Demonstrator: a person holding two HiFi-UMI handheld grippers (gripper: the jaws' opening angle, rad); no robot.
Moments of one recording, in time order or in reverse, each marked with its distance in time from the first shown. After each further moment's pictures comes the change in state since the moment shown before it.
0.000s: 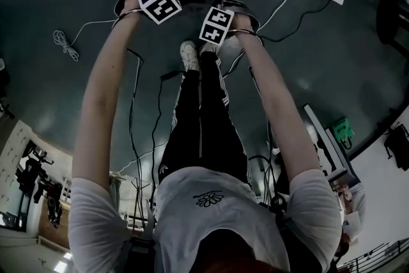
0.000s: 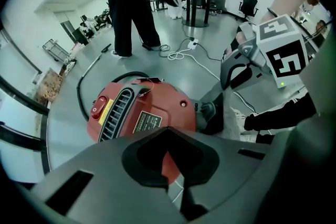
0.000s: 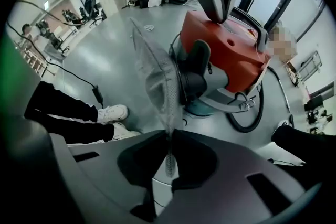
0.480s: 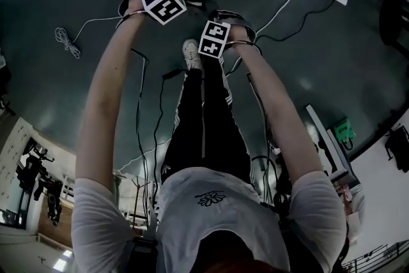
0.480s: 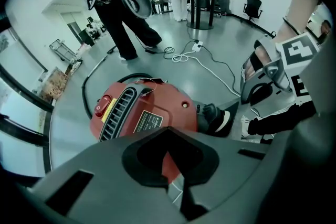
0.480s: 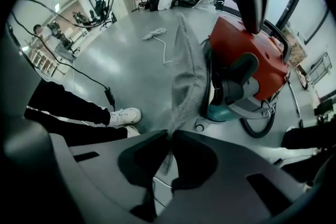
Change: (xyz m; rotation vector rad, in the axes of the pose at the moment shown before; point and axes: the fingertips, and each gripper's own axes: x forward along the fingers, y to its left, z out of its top) left arm -0.002 0.003 -0.001 -0.030 -0.032 0.058; right arm 0.003 0.060 0.016 -0.032 -0.033 0.084
